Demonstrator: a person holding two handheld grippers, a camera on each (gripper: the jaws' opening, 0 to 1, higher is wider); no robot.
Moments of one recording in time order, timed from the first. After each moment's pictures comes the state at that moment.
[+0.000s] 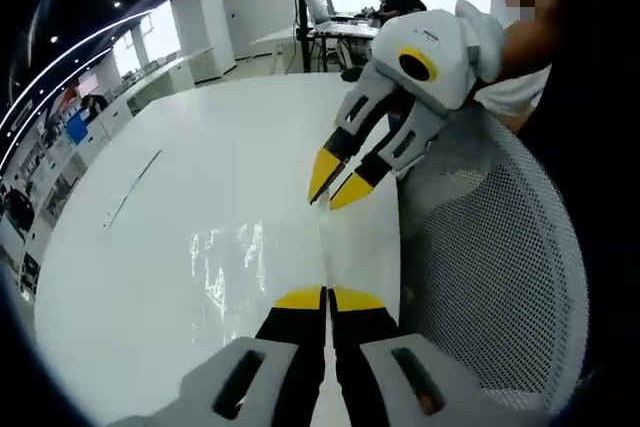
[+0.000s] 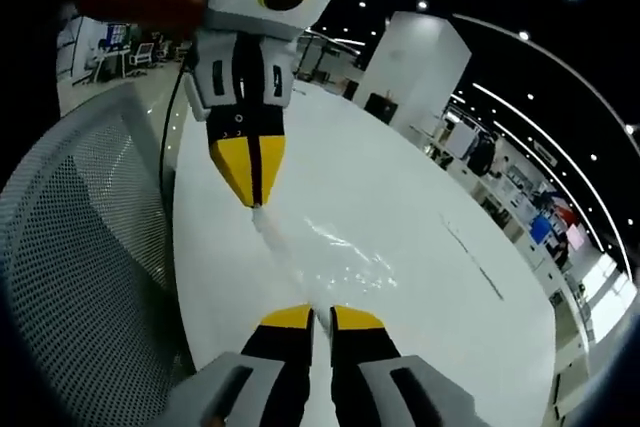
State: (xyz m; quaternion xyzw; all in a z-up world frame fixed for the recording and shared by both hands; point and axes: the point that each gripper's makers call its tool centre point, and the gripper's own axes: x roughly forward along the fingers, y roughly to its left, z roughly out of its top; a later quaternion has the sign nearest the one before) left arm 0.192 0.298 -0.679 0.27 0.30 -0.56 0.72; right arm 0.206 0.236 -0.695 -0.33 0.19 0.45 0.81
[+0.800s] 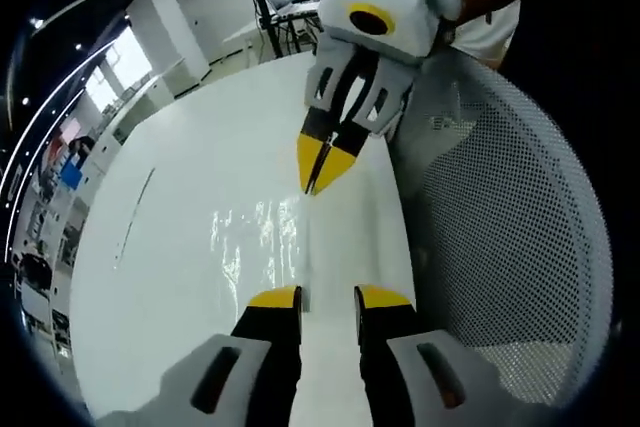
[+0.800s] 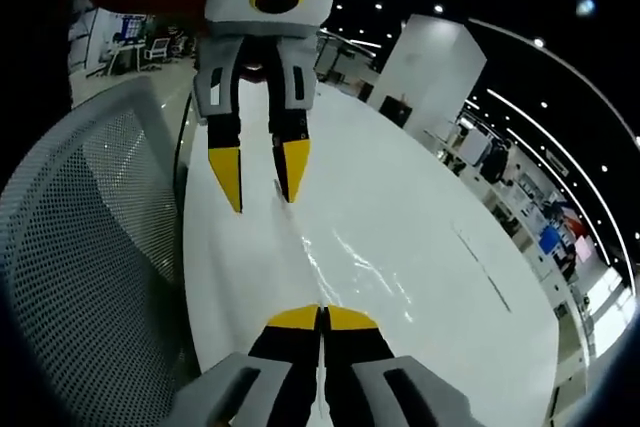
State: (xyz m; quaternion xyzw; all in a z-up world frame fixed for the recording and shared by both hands) left arm 0.188 0.310 -0.689 0.38 0.27 -0.57 0.68; right arm 0.203 0.243 -0.698 -0.34 0.19 0.47 0.79
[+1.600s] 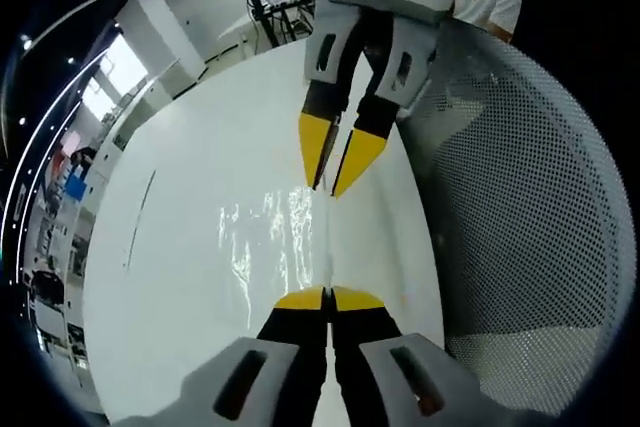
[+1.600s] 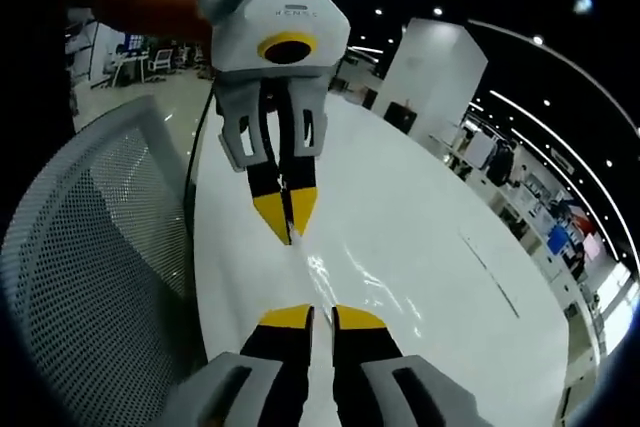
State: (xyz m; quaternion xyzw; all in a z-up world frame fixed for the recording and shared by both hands) left arm 0.204 0.306 -0.701 0.41 0.27 -0.55 0.67; right arm 0.196 0.264 -0.686 -0.31 0.18 0.49 0.79
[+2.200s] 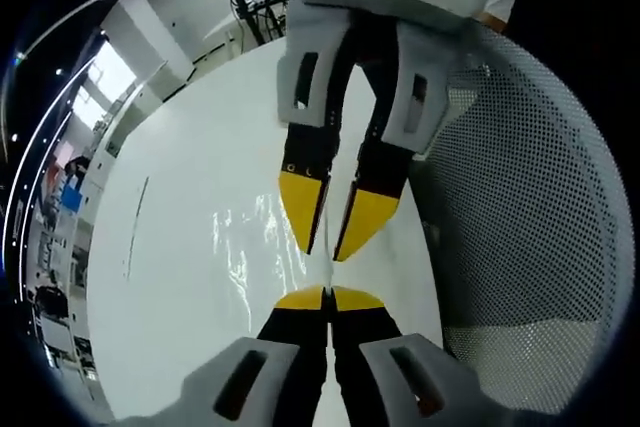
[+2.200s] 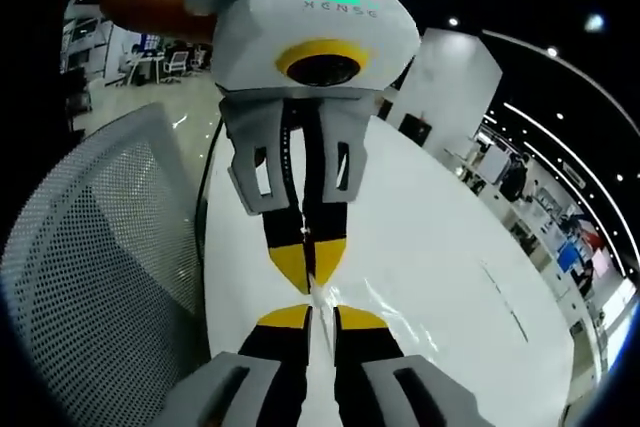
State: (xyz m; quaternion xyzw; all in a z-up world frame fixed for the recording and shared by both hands) left arm 0.199 0.301 -0.701 0.43 0.27 -0.56 0.65; right arm 0.191 0.299 -0.688 -0.32 0.17 0.52 0.77
